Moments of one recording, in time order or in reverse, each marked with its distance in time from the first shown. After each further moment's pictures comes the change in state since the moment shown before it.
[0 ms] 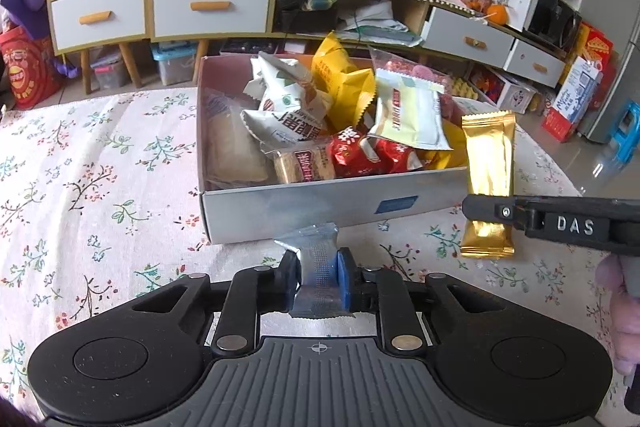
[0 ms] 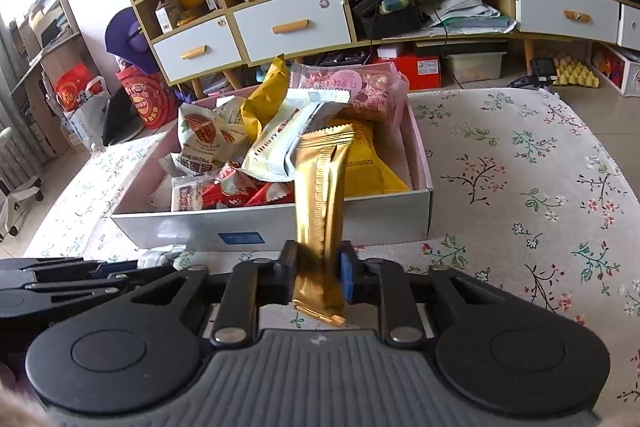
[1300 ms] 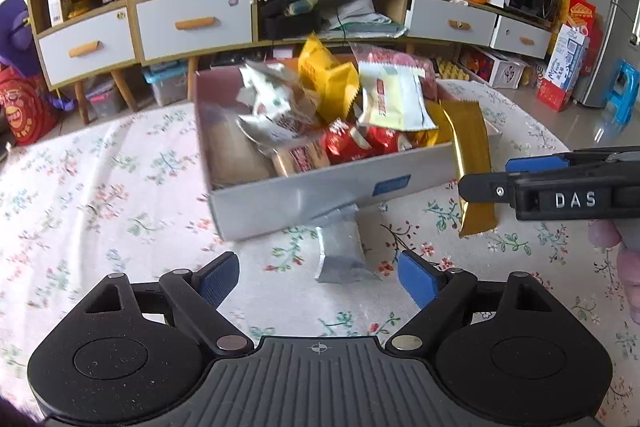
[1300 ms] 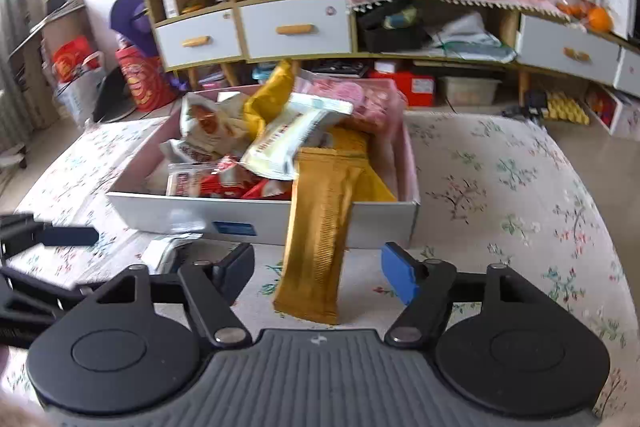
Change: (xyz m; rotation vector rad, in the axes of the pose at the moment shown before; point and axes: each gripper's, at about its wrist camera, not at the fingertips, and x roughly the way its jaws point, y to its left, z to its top) left arm -0.008 -0.006 -0.009 0.117 -0.001 0.021; right arm -0.006 0.005 -0.002 -0.100 -0.013 -0.075
